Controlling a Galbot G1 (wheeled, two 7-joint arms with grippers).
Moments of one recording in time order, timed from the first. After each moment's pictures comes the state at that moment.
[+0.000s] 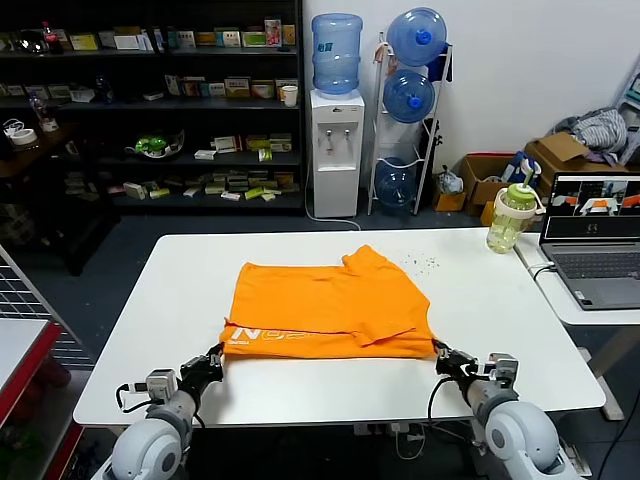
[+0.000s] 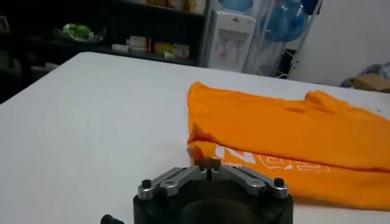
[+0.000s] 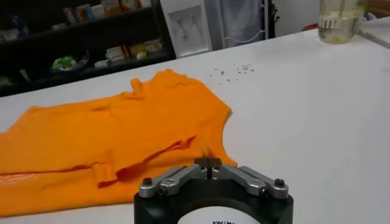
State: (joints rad) left arm 1.28 -0.96 -0.25 -1.82 -0.79 0.24 -0.31; right arm -1.31 1.08 0.45 1.86 0.77 -0.51 0.18
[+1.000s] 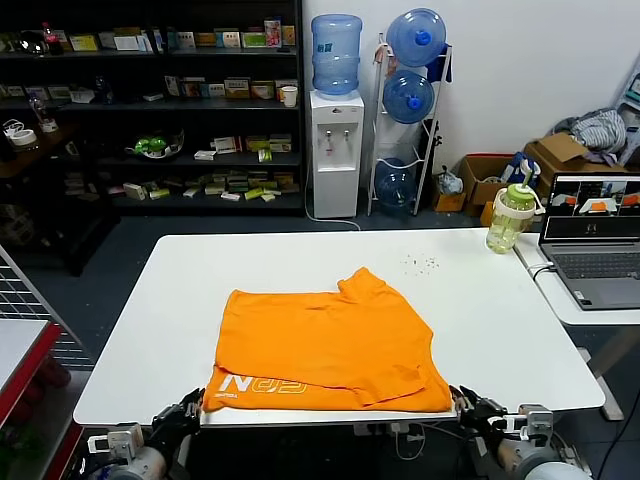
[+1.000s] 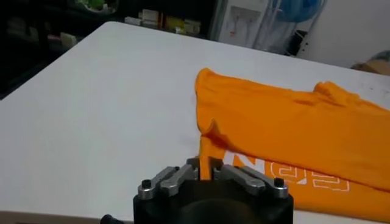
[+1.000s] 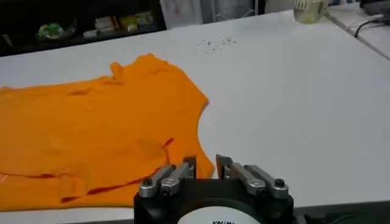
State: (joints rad) left arm 1.63 -0.91 -0.42 -2.03 -0.85 0.25 -0.33; right arm -1.61 1.02 0.57 2.08 0.75 -0.55 0.21
